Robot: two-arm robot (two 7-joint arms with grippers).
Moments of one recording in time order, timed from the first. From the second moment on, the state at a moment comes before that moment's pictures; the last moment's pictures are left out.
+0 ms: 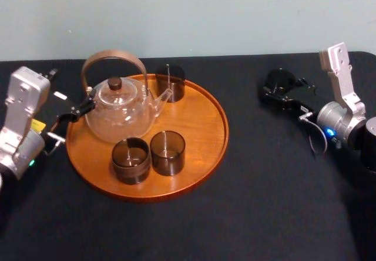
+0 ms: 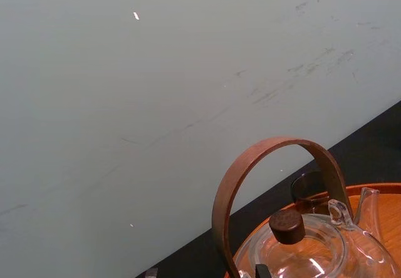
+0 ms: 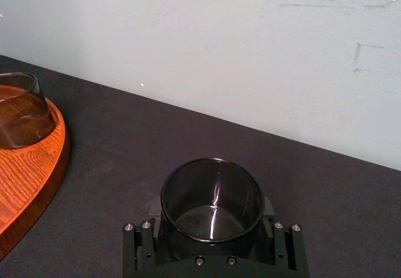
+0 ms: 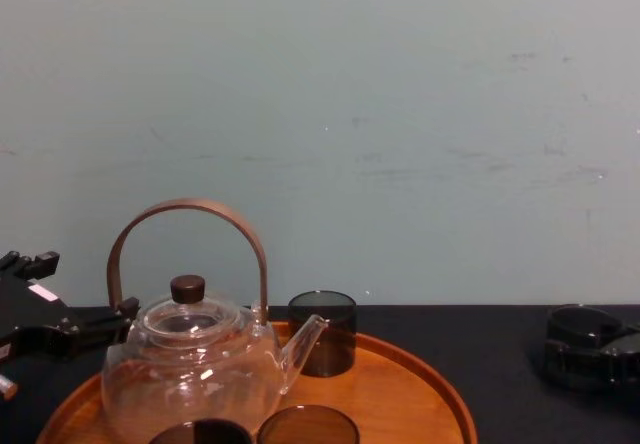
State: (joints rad) left arm -0.20 0.60 0.45 -1.41 -0.25 -0.12 0.03; right arm 0.58 0.28 -0.25 -0.70 0.22 -0.11 0.46
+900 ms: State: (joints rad) left arm -0.20 0.60 0.45 -1.41 -0.25 -0.12 0.03; right arm 0.58 0.28 -0.25 -0.70 0.22 -0.11 0.46
